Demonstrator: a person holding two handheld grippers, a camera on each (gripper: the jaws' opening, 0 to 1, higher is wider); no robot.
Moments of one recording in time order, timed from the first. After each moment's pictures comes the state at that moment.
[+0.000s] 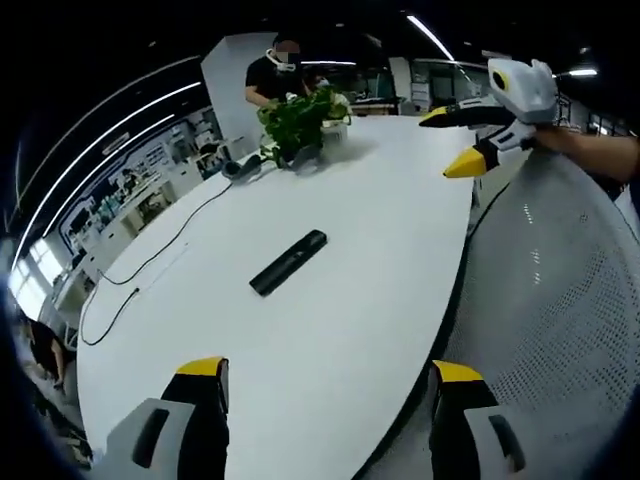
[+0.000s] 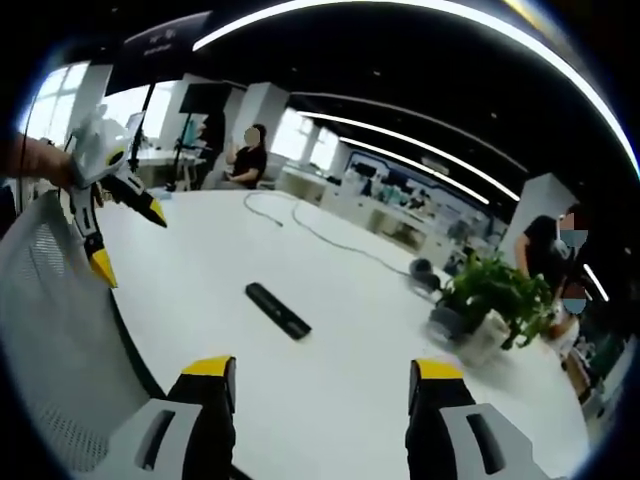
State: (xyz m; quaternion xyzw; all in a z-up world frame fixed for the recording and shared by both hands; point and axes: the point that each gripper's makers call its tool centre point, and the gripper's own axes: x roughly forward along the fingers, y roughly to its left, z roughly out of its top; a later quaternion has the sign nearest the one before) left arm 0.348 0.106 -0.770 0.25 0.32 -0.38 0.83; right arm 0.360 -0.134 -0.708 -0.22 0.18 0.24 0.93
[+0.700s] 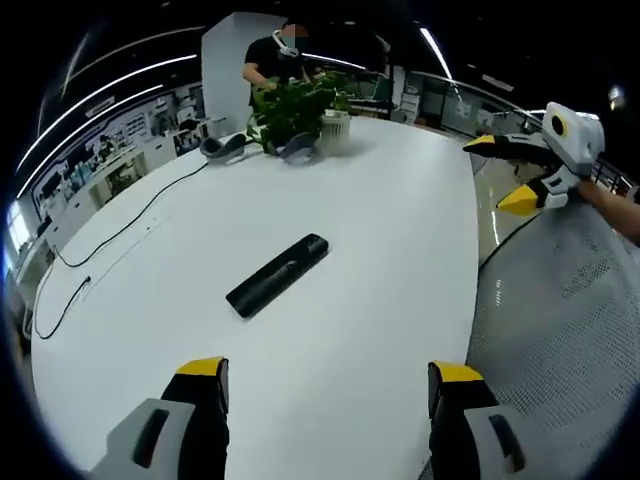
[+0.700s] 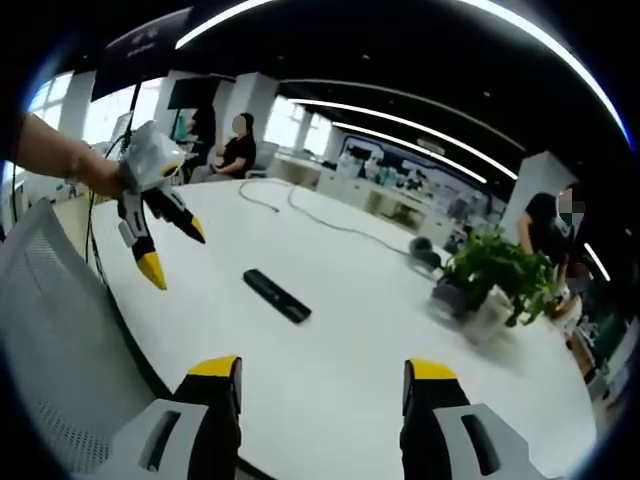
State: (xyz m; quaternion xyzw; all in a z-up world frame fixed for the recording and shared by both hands) left arm 0.412 0.070 -0.790 0.18 0.36 -0.44 0.80; right arm 0.361 -0.144 -0.724 -0.20 0.22 0.23 0.93
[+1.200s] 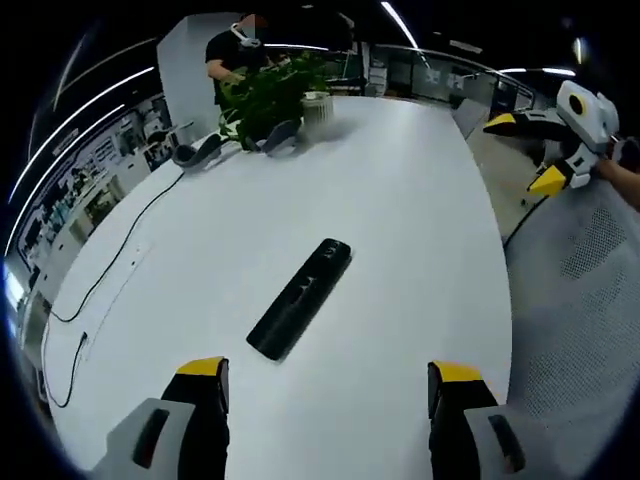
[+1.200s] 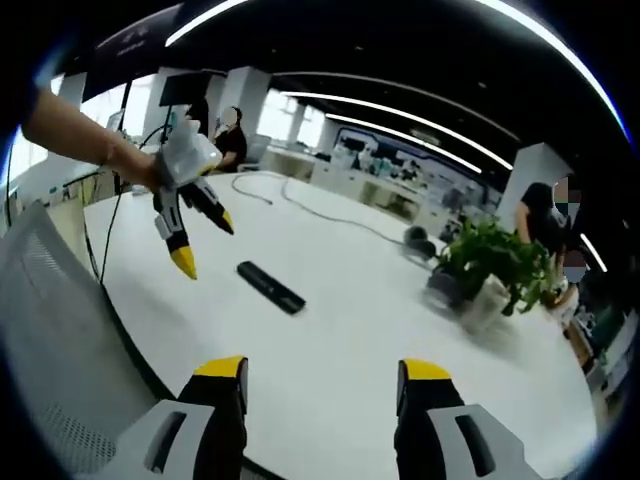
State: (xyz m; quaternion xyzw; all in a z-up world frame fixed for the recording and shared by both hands) left arm 0.465 0.058 -0.805 0.26 0.36 -0.47 0.76; right arm 0.361 -0.152 -0.728 -0.19 0.23 0.21 0.93
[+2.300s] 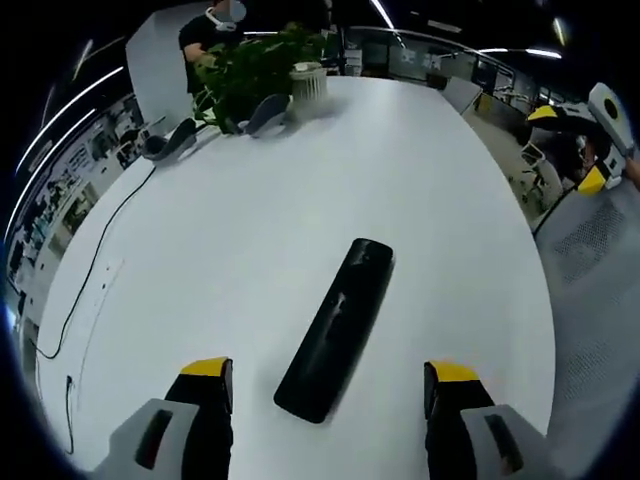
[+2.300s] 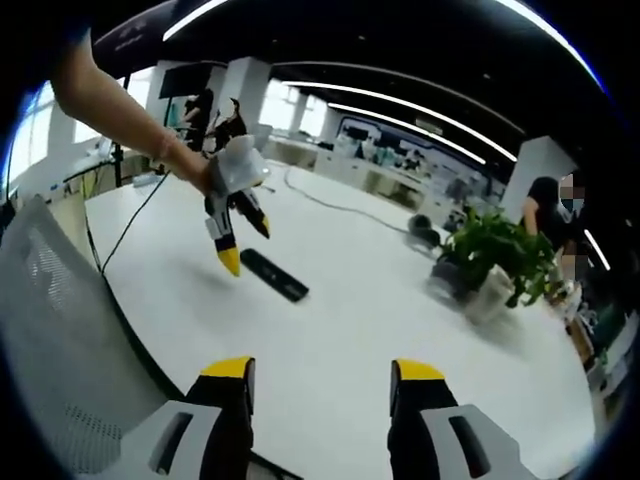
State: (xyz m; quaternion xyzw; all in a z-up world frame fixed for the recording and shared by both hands) left arm 0.522 0.031 -0.846 0.28 0.38 -0.50 0.72; right arm 0.357 -0.152 -0.739 -0.20 0.26 0.22 0.92
